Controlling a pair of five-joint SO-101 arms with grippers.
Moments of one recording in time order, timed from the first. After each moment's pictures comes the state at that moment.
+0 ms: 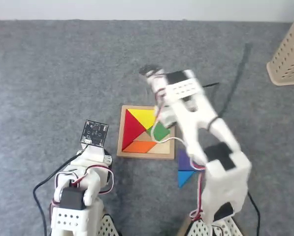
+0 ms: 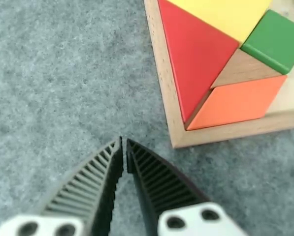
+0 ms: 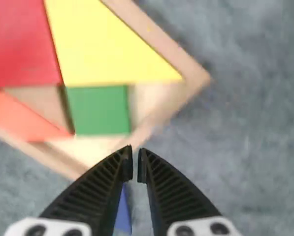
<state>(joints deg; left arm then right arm) 0.1 -103.4 97.6 72.0 -0.7 -24.4 16.5 -1.5 82.0 17.8</state>
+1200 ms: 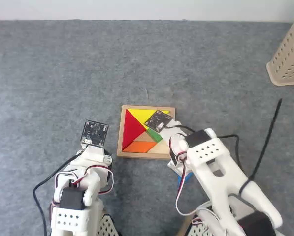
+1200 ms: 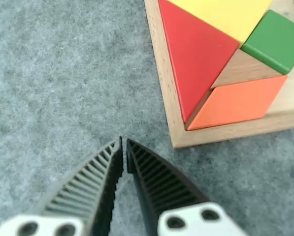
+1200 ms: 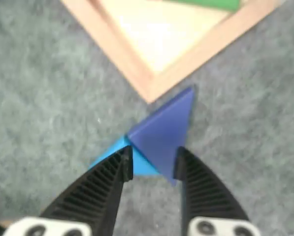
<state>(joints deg) 0.1 -103.4 97.6 72.0 -0.7 -29.3 -25.7 54.9 65.8 22.9</state>
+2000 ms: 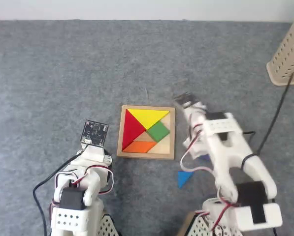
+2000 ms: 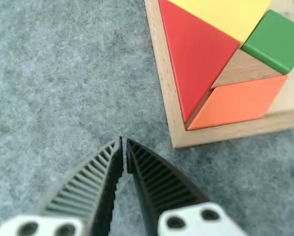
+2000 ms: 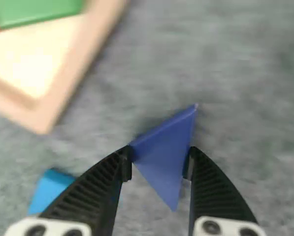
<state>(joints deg) 0.1 -103.4 97.6 72.0 -0.7 -10.0 -6.2 44.1 60.0 21.8</state>
